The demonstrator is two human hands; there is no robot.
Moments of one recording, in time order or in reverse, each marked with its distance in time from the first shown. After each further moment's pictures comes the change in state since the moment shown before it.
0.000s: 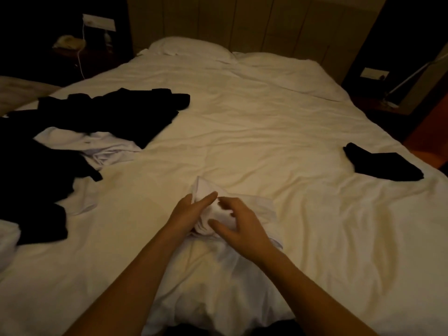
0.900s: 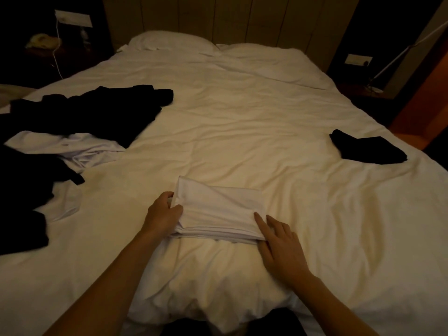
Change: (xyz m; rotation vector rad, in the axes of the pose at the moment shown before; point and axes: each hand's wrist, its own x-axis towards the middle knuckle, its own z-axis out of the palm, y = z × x) left_hand 0.017 -0.025 -0.013 0.367 0.167 0.077; right_hand -0.084 0.112 -0.033 -0.615 0.085 0.080
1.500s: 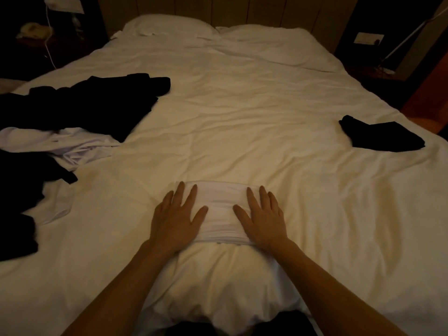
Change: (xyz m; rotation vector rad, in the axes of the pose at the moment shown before) left_hand -0.003 -0.013 0.029 0.742 -0.107 0.318; right_hand 0.076 -0.038 0.014 0.049 -0.216 0.298
